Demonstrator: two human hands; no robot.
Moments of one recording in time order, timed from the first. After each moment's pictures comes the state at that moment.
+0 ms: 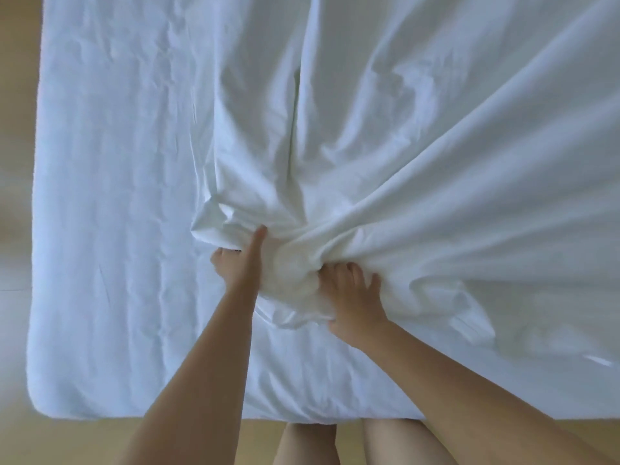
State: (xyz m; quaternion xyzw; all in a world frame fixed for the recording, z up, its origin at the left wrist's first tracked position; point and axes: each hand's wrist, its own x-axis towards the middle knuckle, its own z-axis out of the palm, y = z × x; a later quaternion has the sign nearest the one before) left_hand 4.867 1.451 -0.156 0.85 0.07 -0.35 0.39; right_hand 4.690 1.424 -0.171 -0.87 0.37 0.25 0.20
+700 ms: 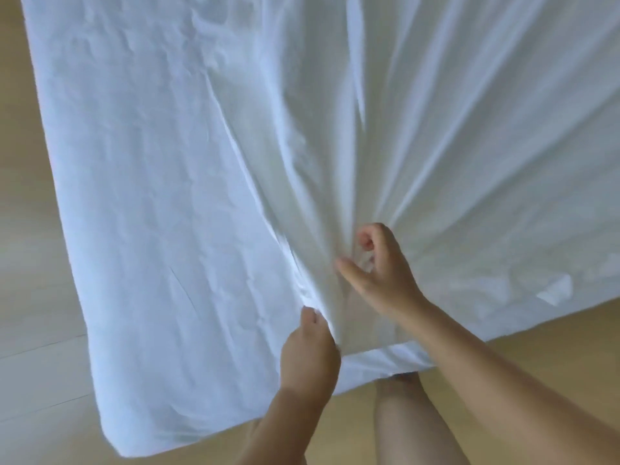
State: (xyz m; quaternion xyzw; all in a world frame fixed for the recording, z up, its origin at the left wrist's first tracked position) left_hand 4.923 1.642 -0.117 0.77 -0.52 -0.37 0.02; right_hand 4.824 1.524 -0.101 -0.66 0.60 -0.13 0.44
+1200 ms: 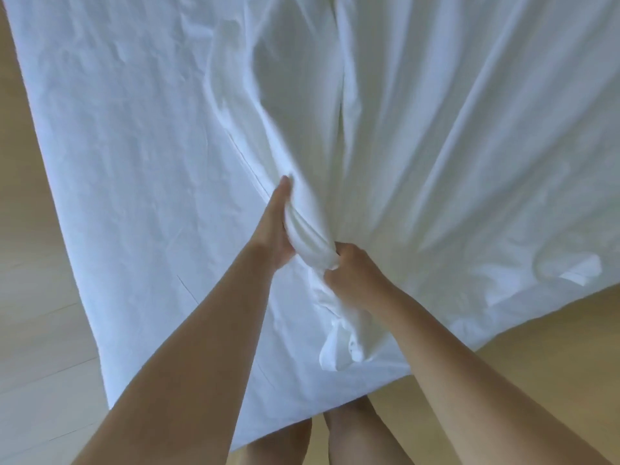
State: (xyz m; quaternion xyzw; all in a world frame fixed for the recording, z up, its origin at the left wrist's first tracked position) left_hand 5.015 1.502 -0.140 0.52 -0.05 -0.75 0.40; right_hand 4.875 1.533 -0.125 -0.59 0.61 0.03 0.52
